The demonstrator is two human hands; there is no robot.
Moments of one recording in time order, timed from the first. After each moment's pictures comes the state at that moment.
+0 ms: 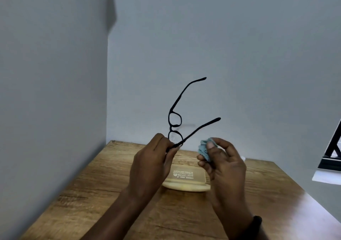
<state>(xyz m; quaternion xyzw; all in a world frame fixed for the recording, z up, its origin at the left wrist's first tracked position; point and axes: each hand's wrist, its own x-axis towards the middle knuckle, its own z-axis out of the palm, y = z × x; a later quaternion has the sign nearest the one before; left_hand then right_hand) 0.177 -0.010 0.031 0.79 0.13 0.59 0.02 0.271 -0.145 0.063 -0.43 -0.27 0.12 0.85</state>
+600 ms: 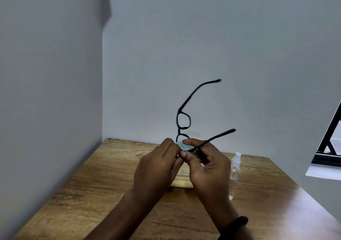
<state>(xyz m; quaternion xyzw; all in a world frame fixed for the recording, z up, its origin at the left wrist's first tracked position) 0.186 -0.029 0.025 0.81 0.09 0.57 -0.04 0.266 -0.139 0.051 -0.57 -0.48 -0.16 0.65</state>
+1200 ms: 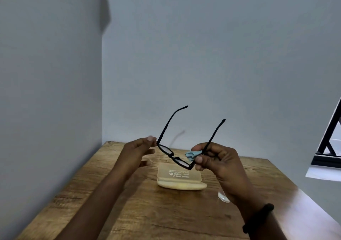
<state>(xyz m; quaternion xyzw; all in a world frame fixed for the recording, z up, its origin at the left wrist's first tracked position) 0.171 0.025 0.039 0.62 0.25 0.38 0.64 0.315 -0.167 0.070 -0.54 -0.50 0.18 0.66</state>
